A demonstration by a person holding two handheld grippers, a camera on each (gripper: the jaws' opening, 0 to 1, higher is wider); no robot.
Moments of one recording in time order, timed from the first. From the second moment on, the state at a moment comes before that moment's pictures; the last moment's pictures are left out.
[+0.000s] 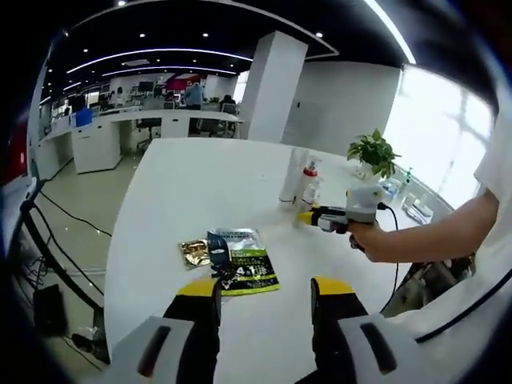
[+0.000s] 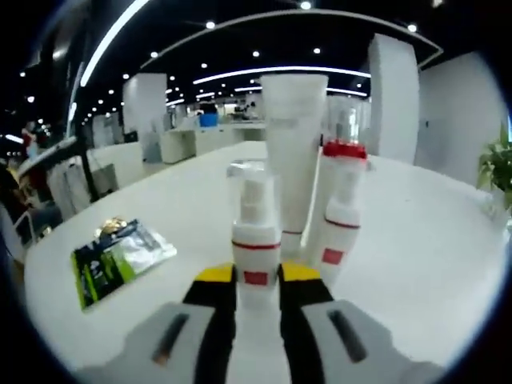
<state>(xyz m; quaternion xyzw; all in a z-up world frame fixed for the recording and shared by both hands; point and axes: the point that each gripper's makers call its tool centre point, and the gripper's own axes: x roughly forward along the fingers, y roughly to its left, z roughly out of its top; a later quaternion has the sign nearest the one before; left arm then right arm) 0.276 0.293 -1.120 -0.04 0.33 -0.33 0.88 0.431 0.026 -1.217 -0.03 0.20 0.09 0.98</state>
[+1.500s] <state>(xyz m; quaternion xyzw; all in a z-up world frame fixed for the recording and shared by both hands) 0.282 0.306 -1.117 -0.04 0.33 -0.31 0.89 0.458 0.017 -1.227 0.03 0.24 -0.01 0.97</state>
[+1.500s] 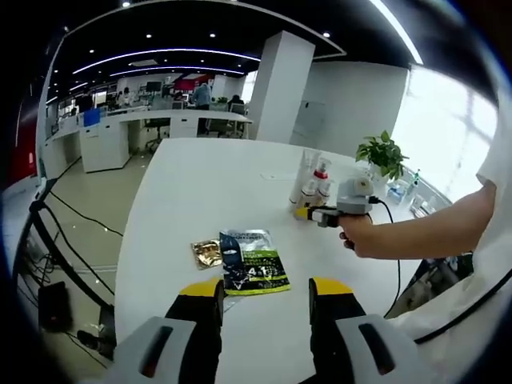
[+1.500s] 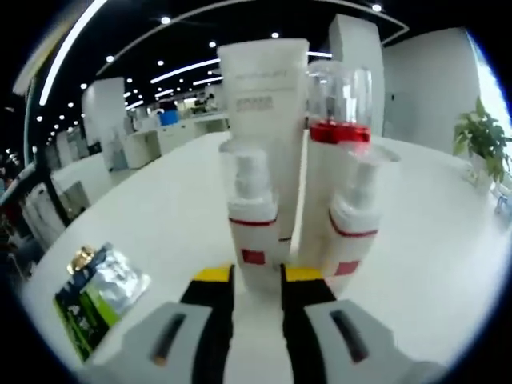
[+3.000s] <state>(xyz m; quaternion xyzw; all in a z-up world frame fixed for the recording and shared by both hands) 0.279 0.292 -1.125 -0.05 0.34 -0.32 0.89 0.434 -0.033 -1.205 0.01 0.23 0.02 0.97</state>
